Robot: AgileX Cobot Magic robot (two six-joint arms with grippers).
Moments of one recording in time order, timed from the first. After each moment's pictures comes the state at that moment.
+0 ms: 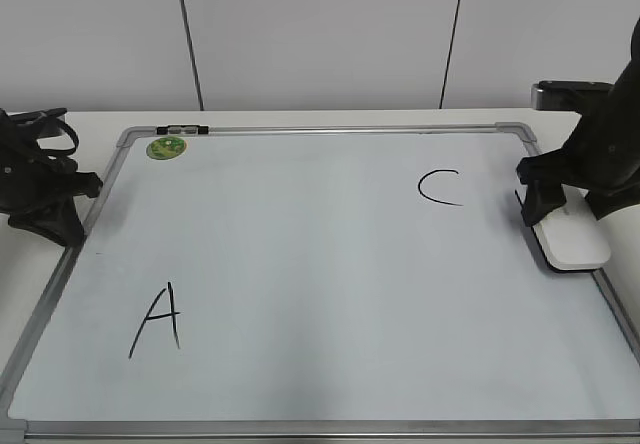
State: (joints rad) left arm 0.02 2.09 -1.37 -0.23 0.81 0.13; right arm 0.01 1.96 -1.35 0.11 0.85 -0.15
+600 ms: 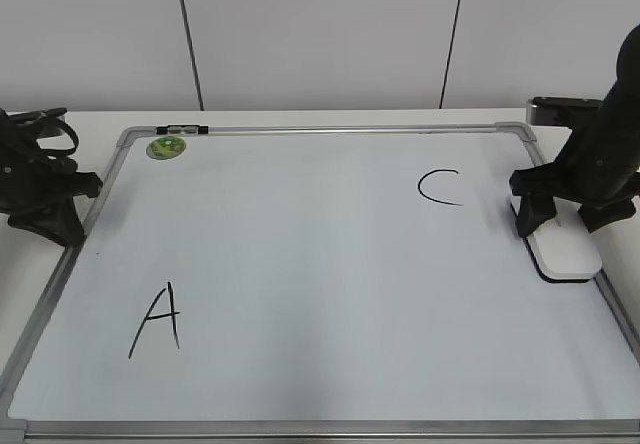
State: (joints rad) left arm 0.02 2.09 -1.37 -0.23 0.81 0.13; right arm 0.01 2.02 -1.35 0.12 0.81 -0.11
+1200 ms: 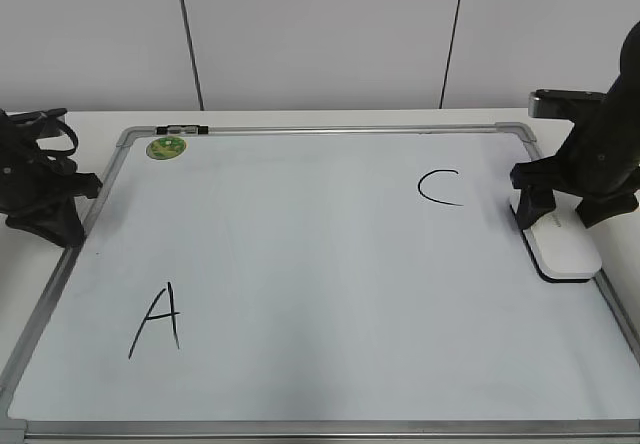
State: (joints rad) left arm 0.02 2.09 -1.37 -0.23 0.81 0.13; right arm 0.01 2.01 -1.35 0.11 0.80 -0.09
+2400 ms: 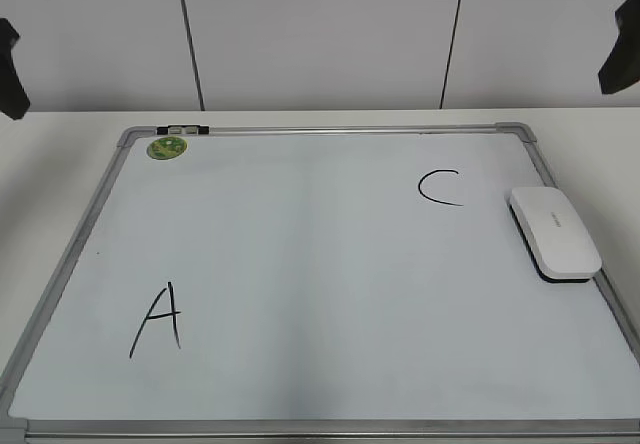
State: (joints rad) left arm 0.03 1.80 -1.62 -0.18 1.22 0.14; right arm 0.01 1.48 -1.35 0.10 1.01 -0.09
